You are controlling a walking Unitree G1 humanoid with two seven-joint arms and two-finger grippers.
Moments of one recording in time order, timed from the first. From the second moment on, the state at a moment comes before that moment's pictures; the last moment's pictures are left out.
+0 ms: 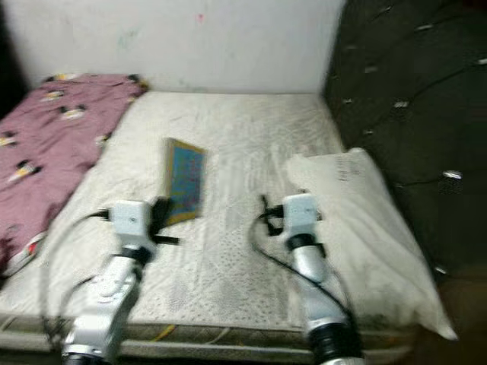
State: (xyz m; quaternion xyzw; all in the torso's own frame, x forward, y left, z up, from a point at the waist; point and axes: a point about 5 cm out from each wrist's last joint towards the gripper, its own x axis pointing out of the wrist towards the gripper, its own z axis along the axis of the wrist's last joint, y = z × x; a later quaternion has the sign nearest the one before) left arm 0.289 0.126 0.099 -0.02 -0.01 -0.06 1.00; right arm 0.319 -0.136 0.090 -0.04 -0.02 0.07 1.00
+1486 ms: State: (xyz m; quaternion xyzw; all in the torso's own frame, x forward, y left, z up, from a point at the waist) left arm 0.284 0.127 0.092 -0.06 -0.01 -0.07 1.00; right arm 0.314 -0.144 0.082 -0.05 0.00 0.08 1.00
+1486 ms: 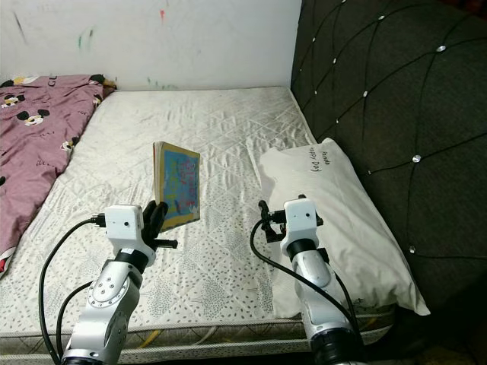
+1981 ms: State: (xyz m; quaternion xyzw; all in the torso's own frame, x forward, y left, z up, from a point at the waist) left arm 0.284 0.127 0.092 -0.06 -0.01 -0.07 1.00; right arm 0.312 -0.143 0.081 -0.04 0.00 0.08 1.00
